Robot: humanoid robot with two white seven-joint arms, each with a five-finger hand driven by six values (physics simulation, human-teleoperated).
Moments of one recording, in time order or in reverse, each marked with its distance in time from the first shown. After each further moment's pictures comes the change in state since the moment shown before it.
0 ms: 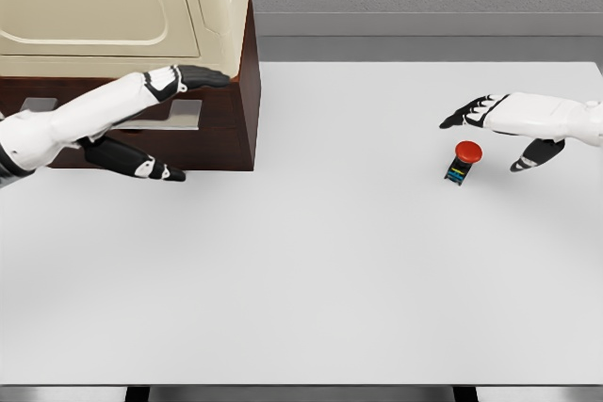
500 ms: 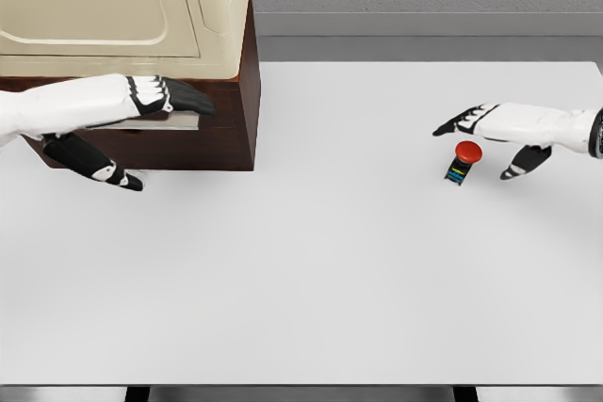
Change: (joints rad) left arm -0.161 0.088 -0.009 -0.001 0.083 -0.001 -0.369; right arm -0.005 0.055 0.029 0.082 0.000 0.000 0.000
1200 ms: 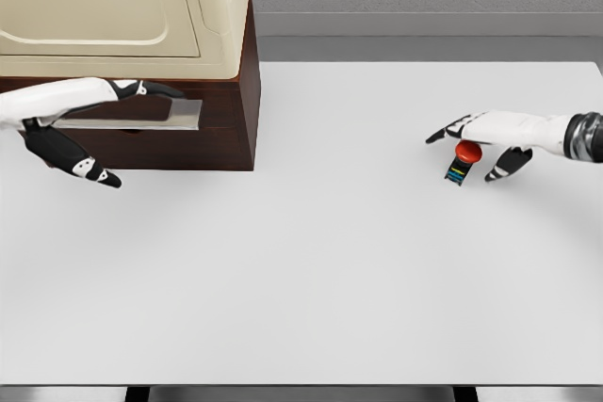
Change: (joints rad) left arm 0.043 0.045 0.033 0.003 0.154 0.270 -0.055; right arm -0.040 0.101 0.031 0.160 0.050 0.000 0.000
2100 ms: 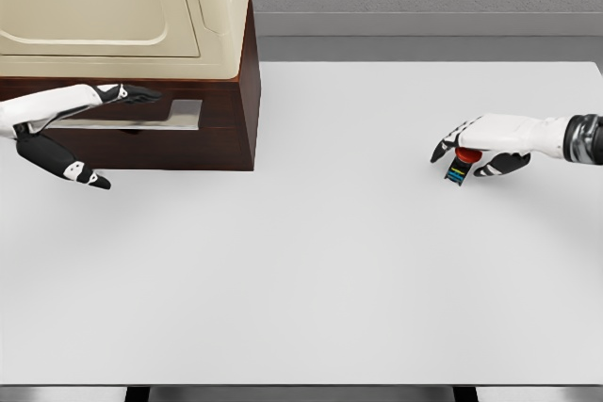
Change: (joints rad) left arm 0.175 -0.010 0.147 0.041 0.013 0.098 0.000; right arm 0.000 -0.047 0.041 -0.098 0.005 0.000 0.000
